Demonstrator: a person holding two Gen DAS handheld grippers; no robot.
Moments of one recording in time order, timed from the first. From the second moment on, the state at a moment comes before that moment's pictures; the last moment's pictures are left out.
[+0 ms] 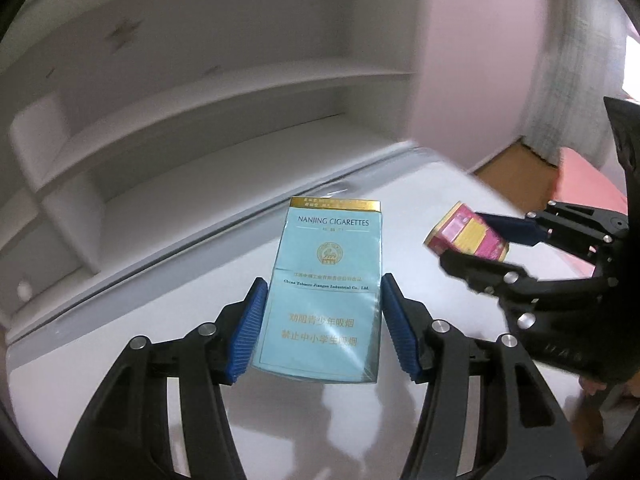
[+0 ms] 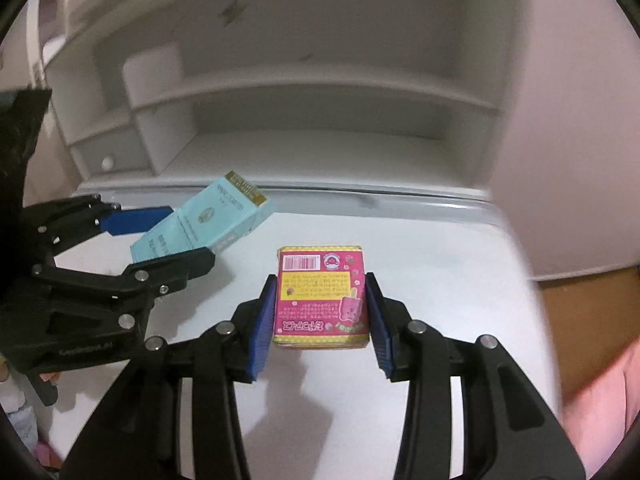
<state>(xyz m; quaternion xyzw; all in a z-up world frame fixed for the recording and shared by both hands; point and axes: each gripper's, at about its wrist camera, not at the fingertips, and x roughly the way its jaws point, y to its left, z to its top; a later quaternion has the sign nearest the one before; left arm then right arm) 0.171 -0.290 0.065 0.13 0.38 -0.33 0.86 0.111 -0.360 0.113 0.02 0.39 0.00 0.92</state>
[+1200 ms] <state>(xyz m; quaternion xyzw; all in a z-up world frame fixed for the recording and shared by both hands) -0.142 -0.649 -0.279 0.30 0.66 -0.48 0.49 -0.275 -0.676 -0.290 0.48 0.59 -0.20 0.62</state>
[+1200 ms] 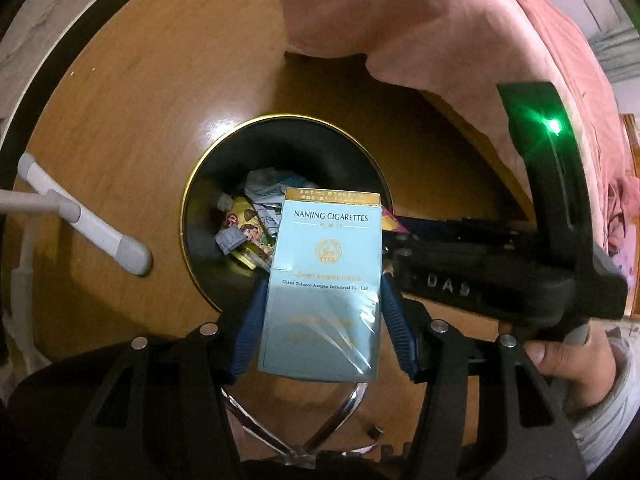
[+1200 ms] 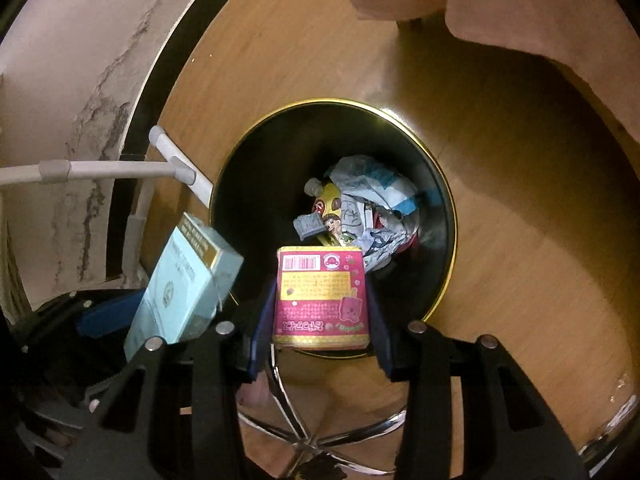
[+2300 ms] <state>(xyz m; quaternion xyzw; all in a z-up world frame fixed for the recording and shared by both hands) 0.077 -0.205 0.066 0.07 0.27 -0.07 0.96 0.001 -0.368 0.134 0.09 0.21 -0.17 0.96</state>
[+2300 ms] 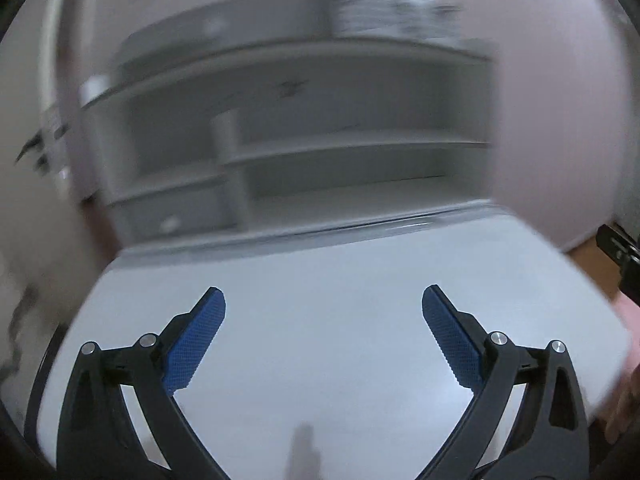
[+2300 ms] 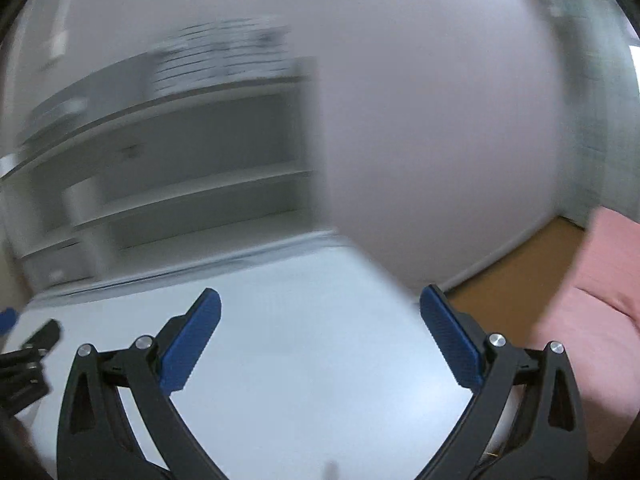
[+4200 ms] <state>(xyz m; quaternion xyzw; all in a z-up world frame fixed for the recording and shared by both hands) 0.118 -0.135 0.016 0.04 0.33 -0.02 0.94 0.071 -0.296 0.084 0.08 0.31 -0.09 0.94</state>
